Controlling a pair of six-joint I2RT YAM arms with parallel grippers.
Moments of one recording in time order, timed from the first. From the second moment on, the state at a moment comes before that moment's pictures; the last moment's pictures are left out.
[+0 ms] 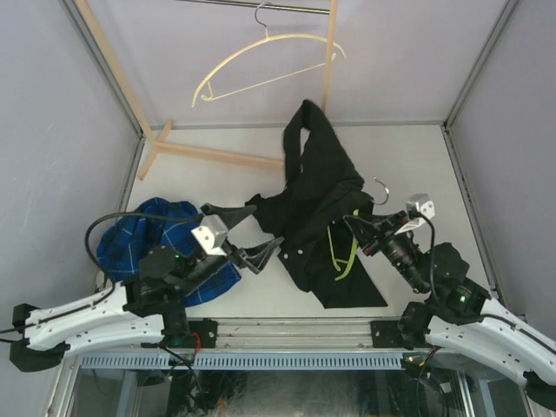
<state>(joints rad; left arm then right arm) -1.24 0.60 0.68 0.17 -0.30 0.09 0.96 0.43 0.60 -0.07 0.31 0.32</state>
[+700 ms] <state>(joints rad) -1.30 1.04 0.68 0.49 -0.34 -0.42 0.96 0.41 0.60 0.09 0.50 0.30</state>
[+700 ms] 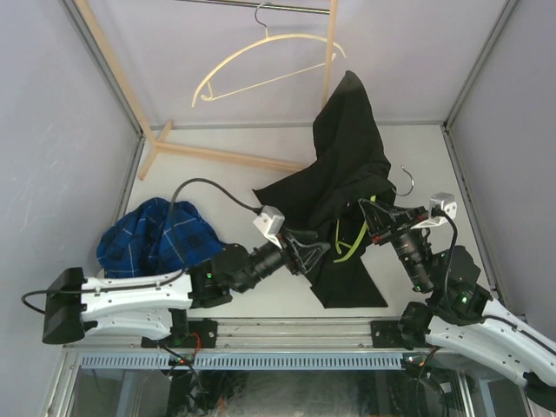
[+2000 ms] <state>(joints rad) -1.34 1.33 0.80 0.39 -0.49 -0.59 0.96 0.38 0.60 0.04 0.46 0.33</state>
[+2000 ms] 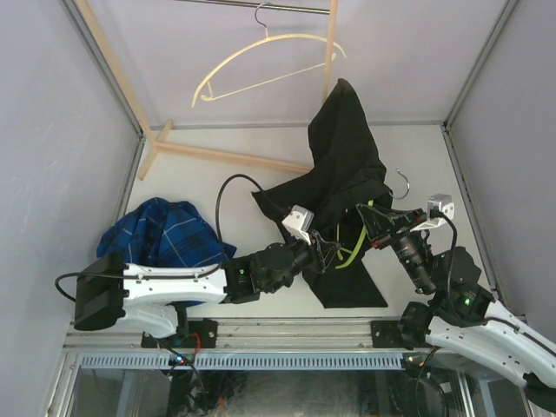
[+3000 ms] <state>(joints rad) -1.33 1.24 0.70 0.43 -0.37 -0.52 0.96 0.35 0.60 0.00 0.50 0.33</state>
